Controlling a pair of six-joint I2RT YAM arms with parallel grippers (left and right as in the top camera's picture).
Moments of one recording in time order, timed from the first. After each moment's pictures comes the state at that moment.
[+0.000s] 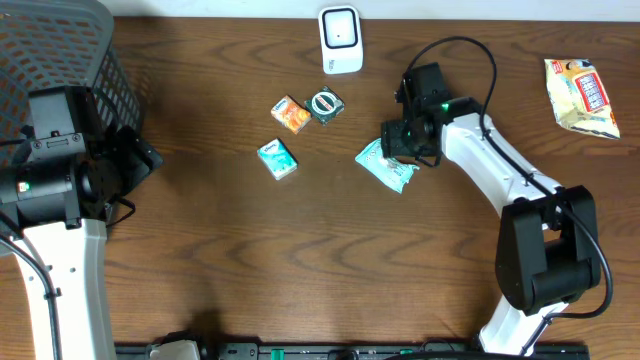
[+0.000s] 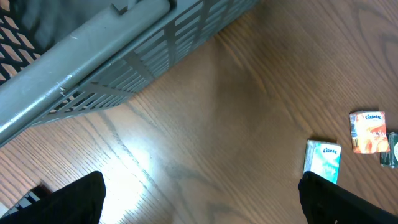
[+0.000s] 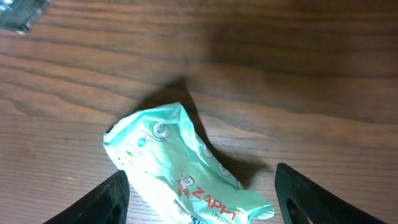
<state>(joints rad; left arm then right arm) 0.19 1.26 1.47 -1.31 -0.17 -0.57 0.29 1.91 1.37 -0.69 -0.06 0.25</state>
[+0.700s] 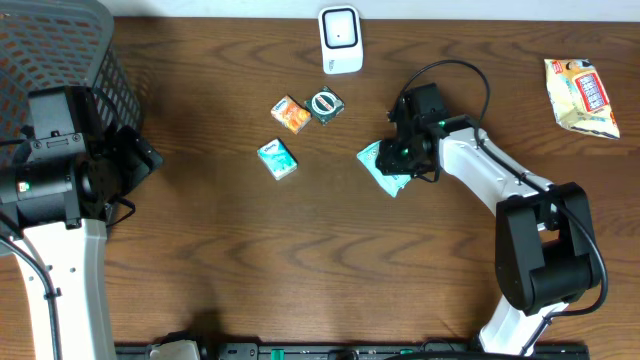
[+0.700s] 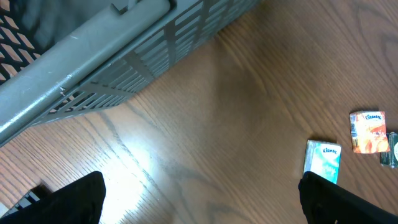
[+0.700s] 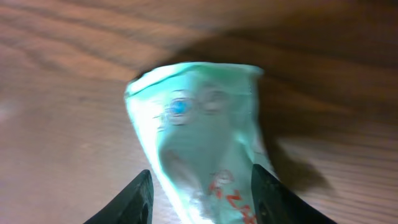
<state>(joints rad) 0.19 1.26 1.47 -1.31 -0.17 -0.57 0.29 1.91 1.24 -0.59 -0.24 0.24</state>
